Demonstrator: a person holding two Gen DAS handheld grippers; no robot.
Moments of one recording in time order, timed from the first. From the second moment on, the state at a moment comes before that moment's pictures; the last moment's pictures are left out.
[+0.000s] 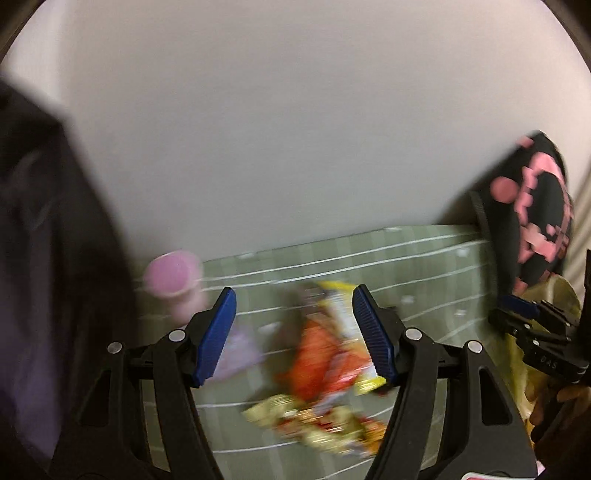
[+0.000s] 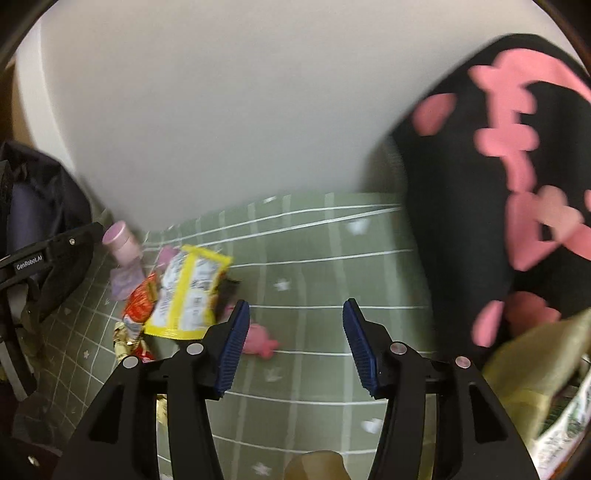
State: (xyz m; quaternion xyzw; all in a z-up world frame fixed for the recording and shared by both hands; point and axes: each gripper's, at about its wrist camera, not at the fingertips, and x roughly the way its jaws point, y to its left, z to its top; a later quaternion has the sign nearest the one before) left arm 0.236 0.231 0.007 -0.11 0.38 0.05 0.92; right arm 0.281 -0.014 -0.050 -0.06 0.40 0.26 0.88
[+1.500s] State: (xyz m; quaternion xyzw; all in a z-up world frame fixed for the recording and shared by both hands) left arm 0.219 0.283 -0.020 -0.19 0.40 0.04 0.90; right arm 0.314 0.031 -0.053 -0.10 0.42 0.28 0.86
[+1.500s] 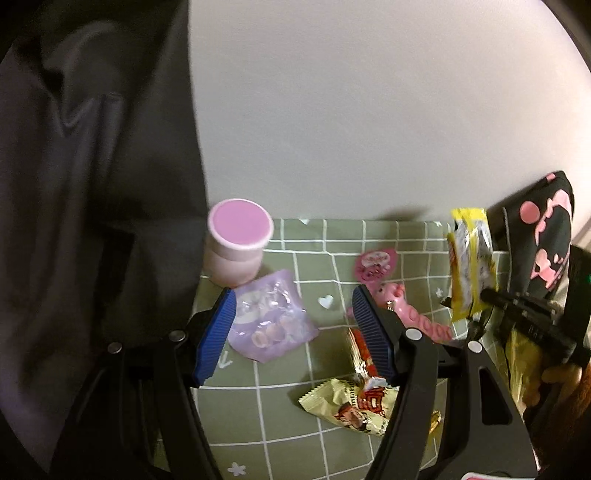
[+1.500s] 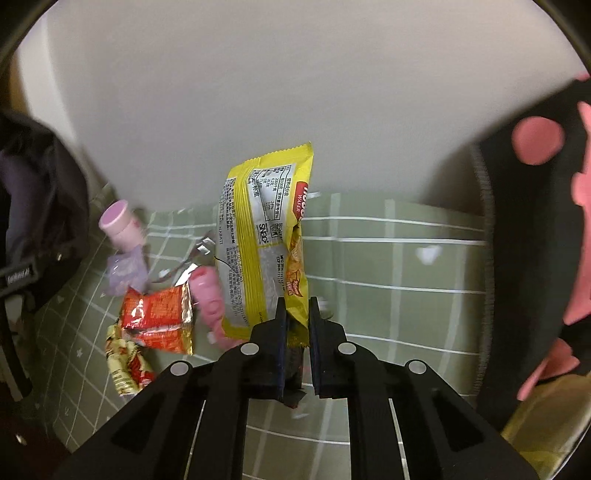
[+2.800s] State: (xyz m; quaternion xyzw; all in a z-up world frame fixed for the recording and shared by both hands) left arm 0.263 0.276 -0.076 -0.17 0.51 0.08 0.84; right arm 0.313 0.010 -0.067 -0.09 0.45 0.29 0.84
